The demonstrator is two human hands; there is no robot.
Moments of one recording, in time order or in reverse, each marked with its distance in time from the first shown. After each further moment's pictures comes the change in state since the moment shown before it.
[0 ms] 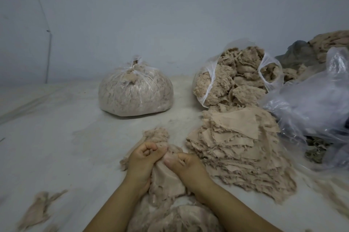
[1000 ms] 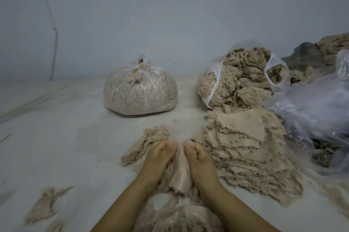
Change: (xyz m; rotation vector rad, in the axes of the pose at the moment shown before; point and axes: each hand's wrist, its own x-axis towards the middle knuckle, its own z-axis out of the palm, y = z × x) left_hand -0.005 0.001 0.010 0.482 -0.193 0.244; right_hand 0.001 -0.003 0.000 0.031 0.257 -0.116
